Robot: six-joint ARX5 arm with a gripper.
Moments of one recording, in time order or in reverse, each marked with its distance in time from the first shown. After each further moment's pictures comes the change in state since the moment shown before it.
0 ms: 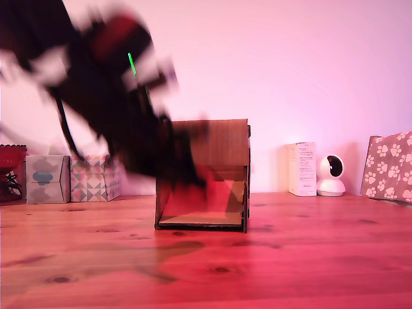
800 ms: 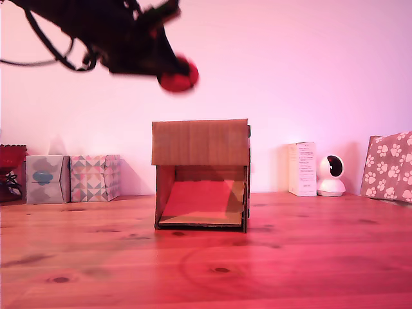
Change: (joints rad) arm 0.078 -0.205 0.002 0.201 -0.001 0.034
